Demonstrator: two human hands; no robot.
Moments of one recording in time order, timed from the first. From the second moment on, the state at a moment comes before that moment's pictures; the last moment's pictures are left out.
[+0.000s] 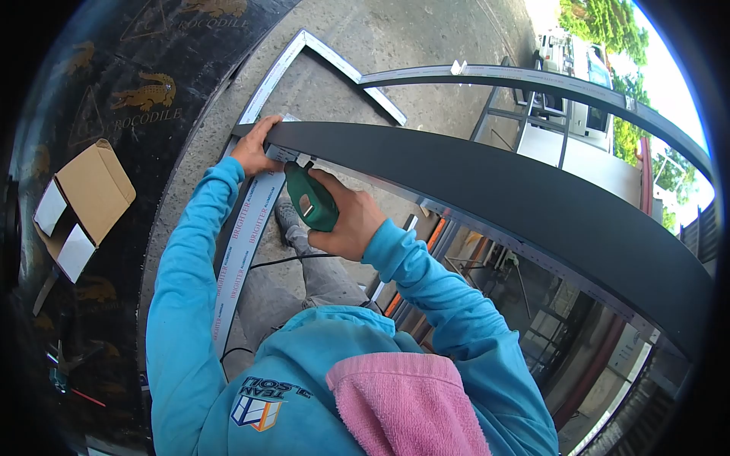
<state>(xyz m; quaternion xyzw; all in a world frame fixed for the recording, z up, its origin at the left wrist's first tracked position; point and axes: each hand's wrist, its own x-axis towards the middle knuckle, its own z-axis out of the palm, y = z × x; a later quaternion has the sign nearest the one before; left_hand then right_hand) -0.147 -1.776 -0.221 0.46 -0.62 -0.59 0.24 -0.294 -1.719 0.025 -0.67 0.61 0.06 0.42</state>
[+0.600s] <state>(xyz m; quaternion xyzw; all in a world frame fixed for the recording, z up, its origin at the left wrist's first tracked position) -0.149 -1.780 -0.229 0.45 -0.63 -0.58 0.24 -0.293 -1.724 0.026 -0.65 0.62 0.07 0.43</state>
